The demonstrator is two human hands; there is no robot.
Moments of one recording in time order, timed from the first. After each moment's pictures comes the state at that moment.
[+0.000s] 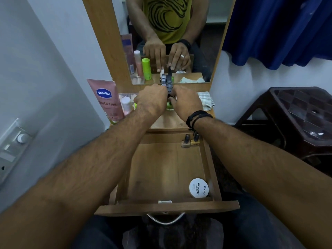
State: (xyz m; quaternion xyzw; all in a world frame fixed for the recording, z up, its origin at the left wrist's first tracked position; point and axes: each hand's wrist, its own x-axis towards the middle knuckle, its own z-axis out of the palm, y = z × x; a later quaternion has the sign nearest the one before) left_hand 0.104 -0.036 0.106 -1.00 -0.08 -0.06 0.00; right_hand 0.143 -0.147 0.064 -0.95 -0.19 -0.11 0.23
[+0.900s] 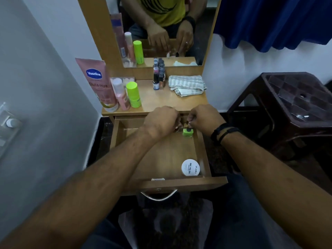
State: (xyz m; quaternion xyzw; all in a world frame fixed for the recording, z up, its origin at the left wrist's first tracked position) left_hand 0.034 -0.077 0.044 -0.99 0.09 0.07 -0.08; right_hand 0.067 -0.241 0.041 -0.97 -0.16 0.09 0.17
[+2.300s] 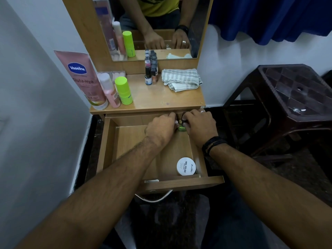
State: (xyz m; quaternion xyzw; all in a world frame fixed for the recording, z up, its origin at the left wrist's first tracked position) left_hand 0.035 -0.102 -0.011 -0.99 0.01 0.07 -0.12; right_hand 0.066 -0.251 -0.033 -0.98 -0.19 -0.06 0.05
